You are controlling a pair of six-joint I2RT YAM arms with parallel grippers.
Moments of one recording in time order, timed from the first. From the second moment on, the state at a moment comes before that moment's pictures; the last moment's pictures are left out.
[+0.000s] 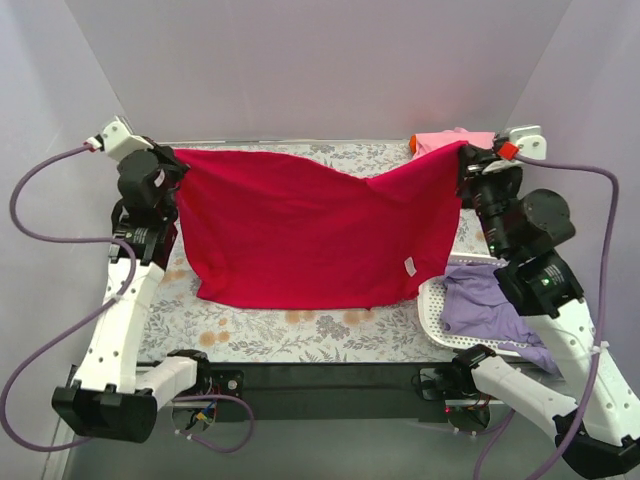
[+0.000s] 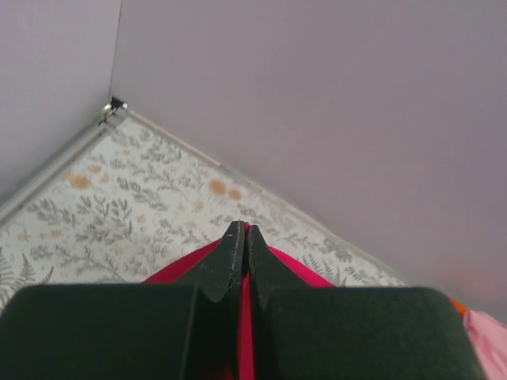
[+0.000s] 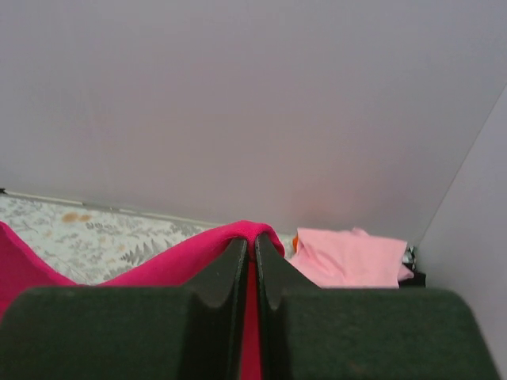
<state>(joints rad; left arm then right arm) -0.11 1.10 1.19 -0.18 -0.43 -0.49 0.52 0.84 1.16 -0.11 0.32 -0.10</state>
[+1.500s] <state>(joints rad) -0.41 0.56 1.52 -0.40 -0.39 -0.23 0.52 0.79 1.82 -0.35 -0.13 -0.05</state>
